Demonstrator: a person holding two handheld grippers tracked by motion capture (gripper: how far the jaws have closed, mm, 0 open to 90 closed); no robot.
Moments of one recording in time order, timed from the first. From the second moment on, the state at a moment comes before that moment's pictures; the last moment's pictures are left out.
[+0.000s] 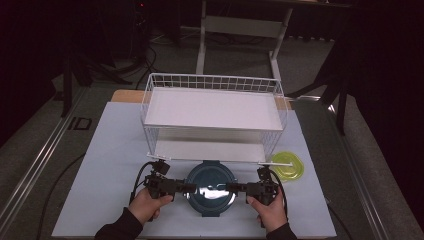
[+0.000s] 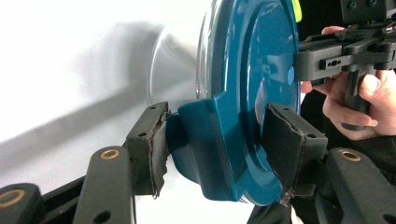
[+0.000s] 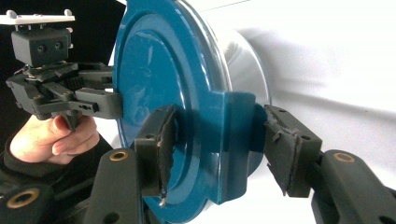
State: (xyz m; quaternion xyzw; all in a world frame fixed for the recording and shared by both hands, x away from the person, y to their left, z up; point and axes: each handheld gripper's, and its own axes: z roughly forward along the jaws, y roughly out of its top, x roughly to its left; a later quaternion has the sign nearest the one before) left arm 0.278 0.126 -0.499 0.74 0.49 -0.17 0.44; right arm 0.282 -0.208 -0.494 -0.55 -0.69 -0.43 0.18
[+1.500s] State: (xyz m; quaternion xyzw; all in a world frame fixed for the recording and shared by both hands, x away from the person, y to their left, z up) left arm 0.293 0.131 -0.351 0.72 0.47 -0.10 0.50; right arm 0.292 -0.200 -0.351 -0.49 -0.71 -0.49 0.09
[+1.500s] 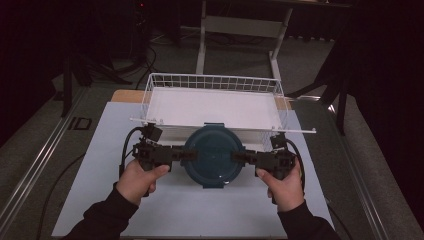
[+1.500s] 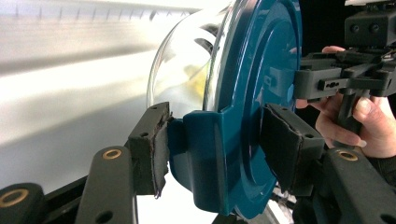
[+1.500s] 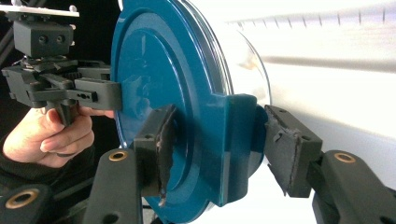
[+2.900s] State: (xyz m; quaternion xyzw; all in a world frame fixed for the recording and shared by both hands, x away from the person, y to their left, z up) left arm 0.396 0.139 -0.317 0.67 0.51 -0.11 0.54; right arm 0.397 -0.190 -0.302 -0.55 -0.67 -0.49 0.10
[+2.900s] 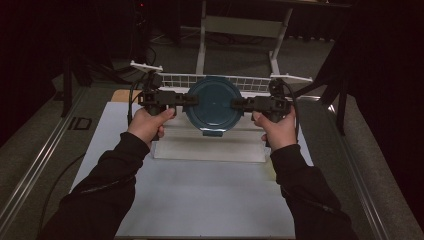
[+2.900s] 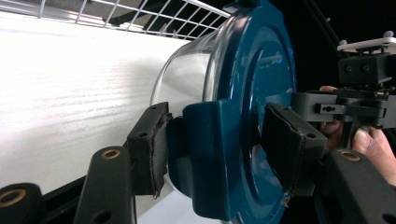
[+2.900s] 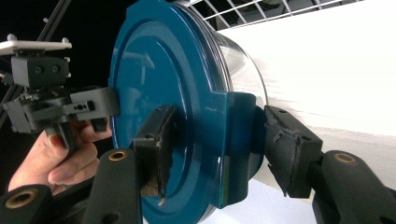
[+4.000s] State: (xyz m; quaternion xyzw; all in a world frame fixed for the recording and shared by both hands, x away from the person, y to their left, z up) left arm 0.389 0.154 -0.314 0.66 0.51 -0.02 0.56; right arm 0.400 -0.188 -0.279 -0.55 -0.71 -0.45 -0.03
